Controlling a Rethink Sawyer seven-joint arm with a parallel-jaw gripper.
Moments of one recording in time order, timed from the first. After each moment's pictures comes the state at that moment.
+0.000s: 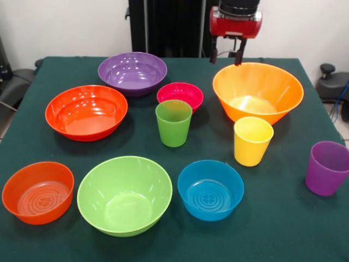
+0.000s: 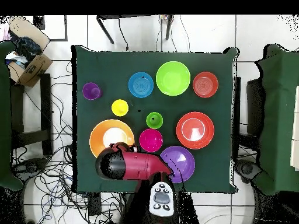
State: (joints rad) arm -0.05 -0.74 -0.06 2.05 0.01 0.22 1.74
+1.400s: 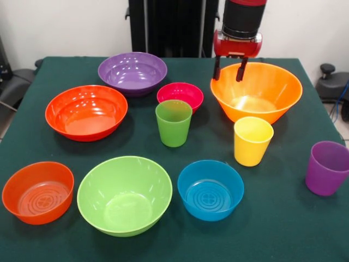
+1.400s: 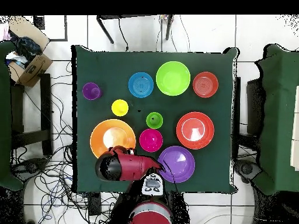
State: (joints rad) arm -0.01 -0.60 -0.06 2.04 0.01 0.09 1.74
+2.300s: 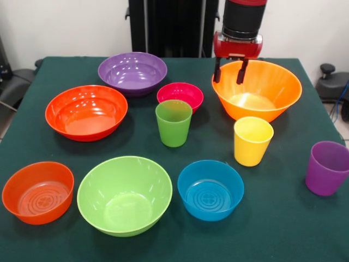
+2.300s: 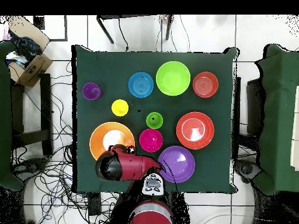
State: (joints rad) arm -0.01 -0.60 -0.06 2.04 0.01 0.04 1.74
